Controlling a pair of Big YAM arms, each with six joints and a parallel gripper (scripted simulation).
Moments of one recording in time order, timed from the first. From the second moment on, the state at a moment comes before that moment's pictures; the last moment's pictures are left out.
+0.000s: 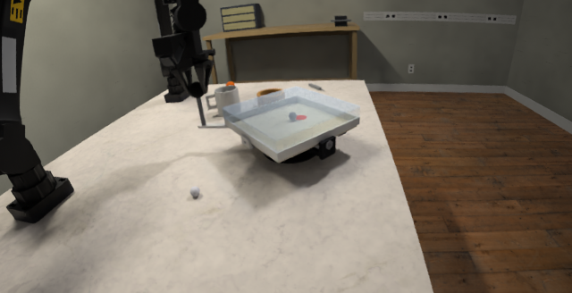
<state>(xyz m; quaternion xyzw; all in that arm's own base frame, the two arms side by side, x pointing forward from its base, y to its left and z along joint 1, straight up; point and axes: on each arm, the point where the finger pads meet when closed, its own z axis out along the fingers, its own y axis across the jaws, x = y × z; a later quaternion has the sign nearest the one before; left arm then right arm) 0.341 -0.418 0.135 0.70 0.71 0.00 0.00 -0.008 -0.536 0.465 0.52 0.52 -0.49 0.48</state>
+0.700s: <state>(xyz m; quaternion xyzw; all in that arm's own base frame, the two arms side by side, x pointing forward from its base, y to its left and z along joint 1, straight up) 0.341 -0.418 0.136 0.70 0.71 0.00 0.00 -0.008 -0.536 0.465 0.52 0.52 -0.49 0.48</state>
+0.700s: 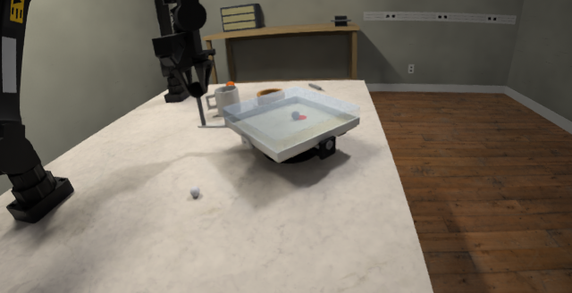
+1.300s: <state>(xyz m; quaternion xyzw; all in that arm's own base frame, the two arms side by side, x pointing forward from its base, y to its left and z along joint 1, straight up) 0.341 -0.419 0.134 0.70 0.71 0.00 0.00 -0.008 -0.536 0.465 0.52 0.52 -0.49 0.48</state>
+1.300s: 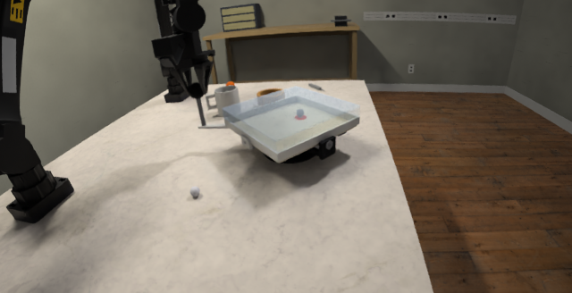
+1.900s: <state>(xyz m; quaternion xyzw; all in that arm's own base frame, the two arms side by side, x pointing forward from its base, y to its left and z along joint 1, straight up) 0.341 -0.420 0.134 0.70 0.71 0.00 0.00 -0.008 -0.536 0.465 0.52 0.52 -0.49 0.48</state>
